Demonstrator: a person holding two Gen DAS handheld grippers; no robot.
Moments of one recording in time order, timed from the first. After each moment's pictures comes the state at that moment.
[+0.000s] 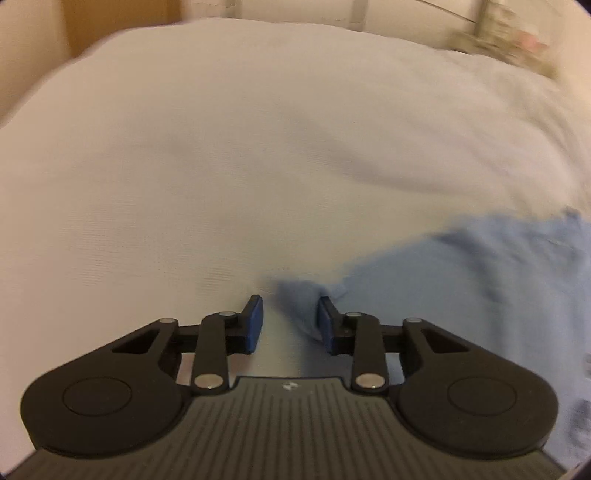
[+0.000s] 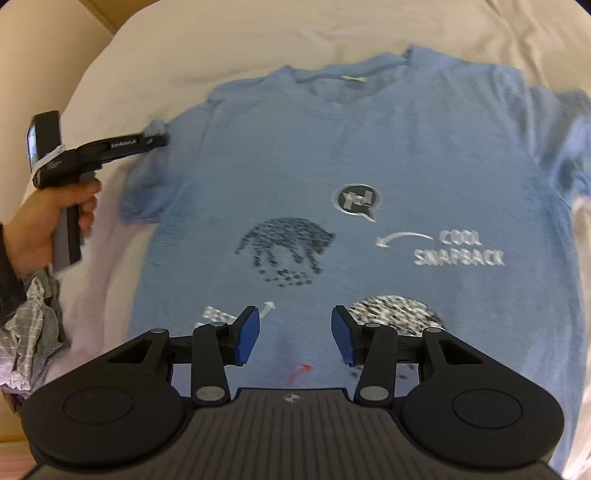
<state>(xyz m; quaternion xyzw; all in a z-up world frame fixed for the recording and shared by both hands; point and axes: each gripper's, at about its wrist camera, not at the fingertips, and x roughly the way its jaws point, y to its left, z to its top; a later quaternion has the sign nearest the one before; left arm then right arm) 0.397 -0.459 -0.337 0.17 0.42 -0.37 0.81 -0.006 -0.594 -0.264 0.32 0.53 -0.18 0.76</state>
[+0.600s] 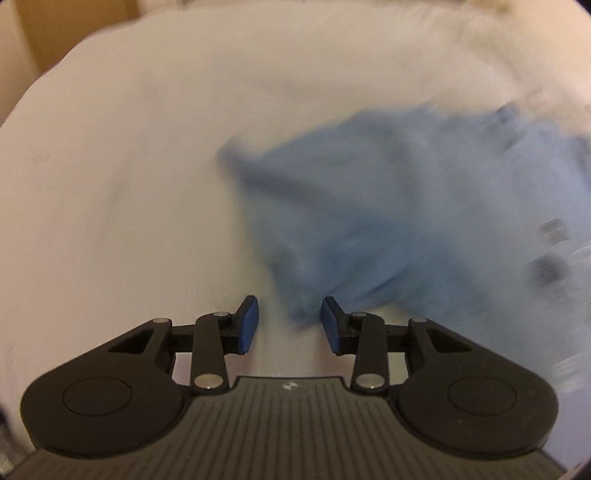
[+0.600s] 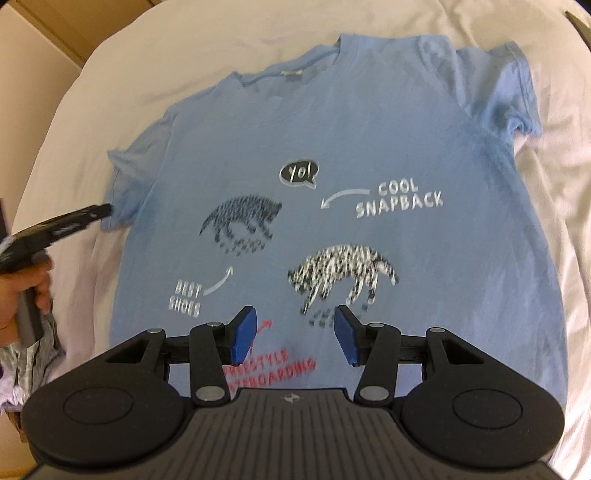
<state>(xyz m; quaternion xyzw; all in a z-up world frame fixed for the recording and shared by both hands) 0.301 -0.388 -0.341 0.24 0.44 -0.42 0.76 -0.062 -0.578 -0.266 0.35 0.52 -0.23 0.75</state>
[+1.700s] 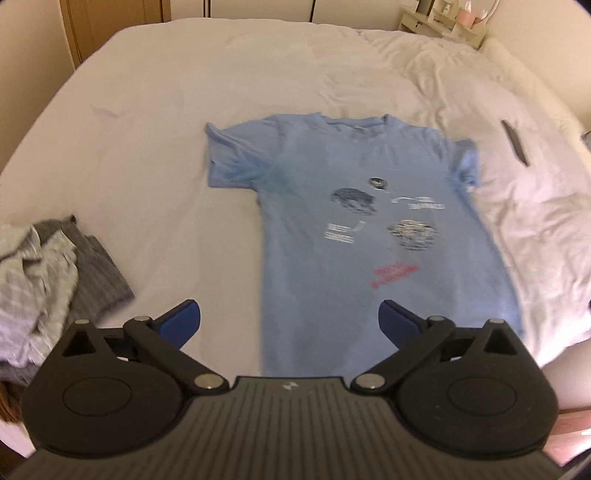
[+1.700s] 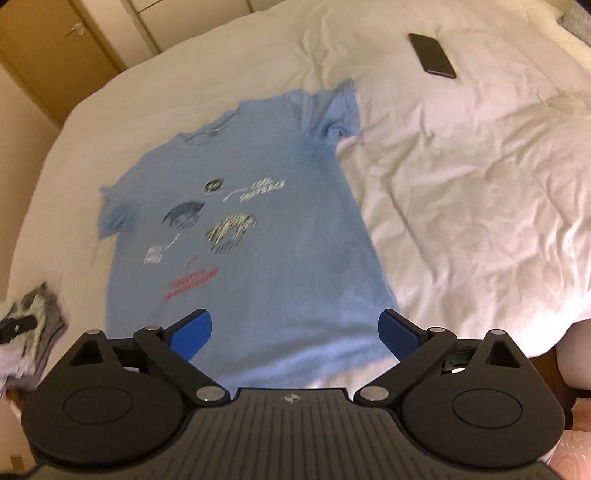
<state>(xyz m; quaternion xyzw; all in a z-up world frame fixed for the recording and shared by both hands) 0.043 -0.258 -0.125 0.18 0.47 -0.42 0.75 -0.296 -0.515 -0.119 0.34 0.45 -0.32 0.76</state>
